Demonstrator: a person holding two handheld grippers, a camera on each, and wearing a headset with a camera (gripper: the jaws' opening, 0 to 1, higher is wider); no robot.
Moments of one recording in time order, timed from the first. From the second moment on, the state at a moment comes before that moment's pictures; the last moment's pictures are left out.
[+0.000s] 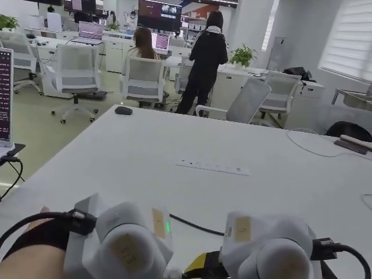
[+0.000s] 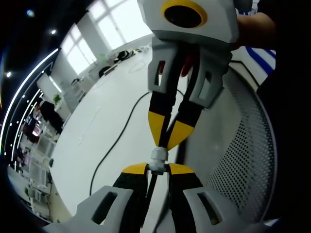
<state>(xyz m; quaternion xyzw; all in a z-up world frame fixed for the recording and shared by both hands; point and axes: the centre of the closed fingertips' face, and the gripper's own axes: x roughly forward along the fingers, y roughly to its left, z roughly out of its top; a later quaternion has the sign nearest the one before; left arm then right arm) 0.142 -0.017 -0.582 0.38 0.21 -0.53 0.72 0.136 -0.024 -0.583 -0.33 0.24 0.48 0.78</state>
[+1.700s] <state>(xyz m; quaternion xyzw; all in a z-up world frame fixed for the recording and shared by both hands) 0.149 -0.004 -0.570 0.39 0.20 -0.52 0.73 0.148 -0.021 -0.566 -0.29 0.22 0.47 0.80</state>
